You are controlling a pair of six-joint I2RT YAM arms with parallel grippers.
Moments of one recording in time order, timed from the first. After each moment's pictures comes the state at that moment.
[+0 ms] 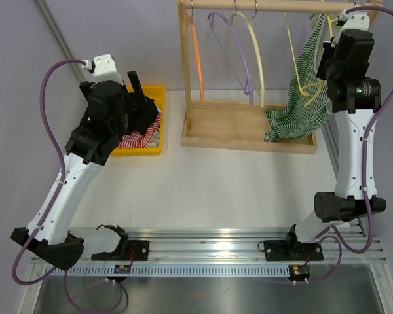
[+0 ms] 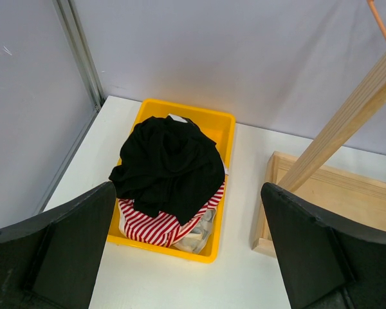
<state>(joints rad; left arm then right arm) -0.47 1.22 1.59 -0.55 -0.65 -0.21 0.02 1.61 2.20 -0.83 0.30 0.00</state>
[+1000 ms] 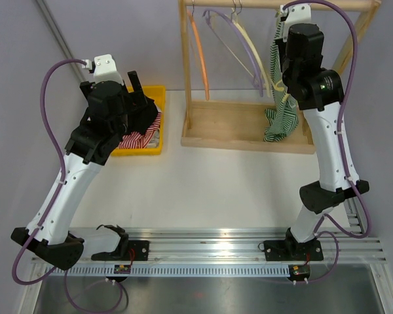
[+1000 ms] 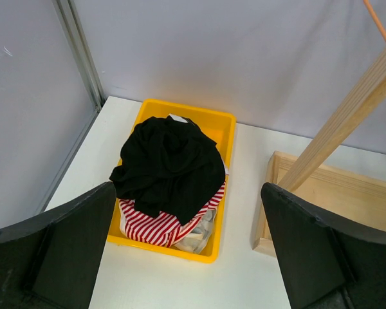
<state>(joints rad) -0.47 1.22 1.59 -0.55 -0.65 -0.20 0.37 1.76 2.45 -0.88 0.58 -0.20</state>
